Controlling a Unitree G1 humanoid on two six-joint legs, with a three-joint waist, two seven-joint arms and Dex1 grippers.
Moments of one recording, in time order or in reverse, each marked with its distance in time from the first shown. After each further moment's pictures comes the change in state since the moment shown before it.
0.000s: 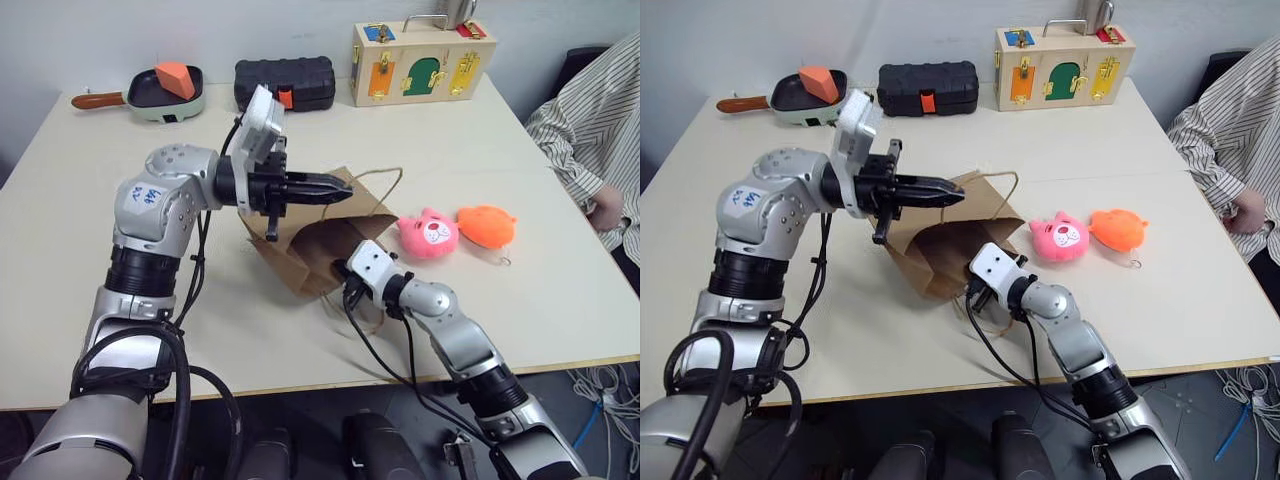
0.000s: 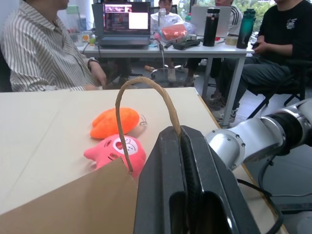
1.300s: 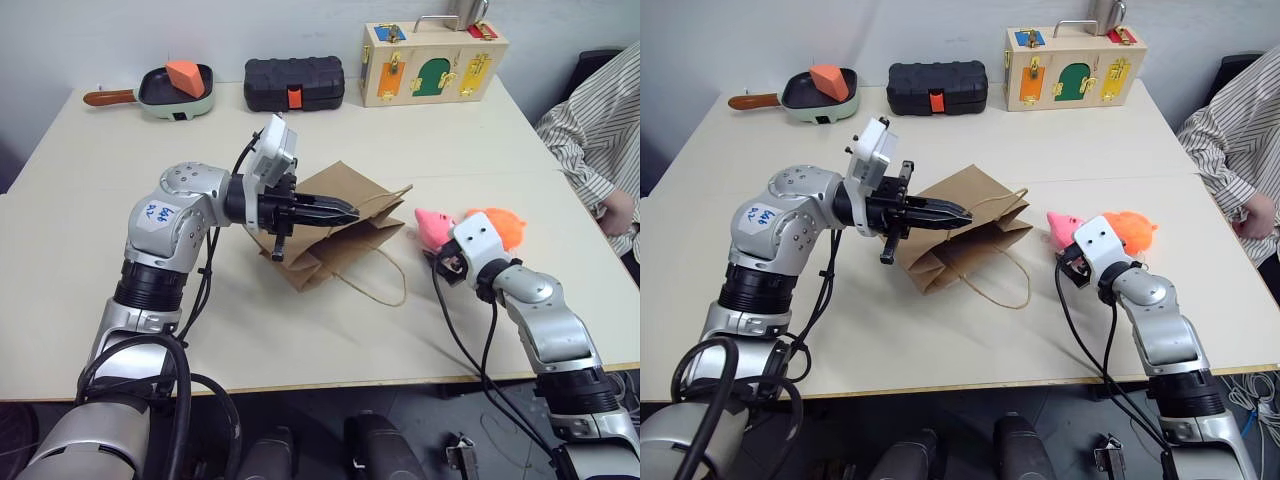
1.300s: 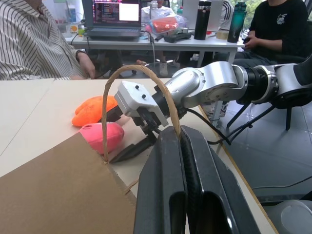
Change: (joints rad) left arm 0.037 -0.018 -0.029 -0.039 0.003 -0.008 -0.003; right arm 0.059 -0.259 -0.302 -0.033 0.079 0.177 -0.107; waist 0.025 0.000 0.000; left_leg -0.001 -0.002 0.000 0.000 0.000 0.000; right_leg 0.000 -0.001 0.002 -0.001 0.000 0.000
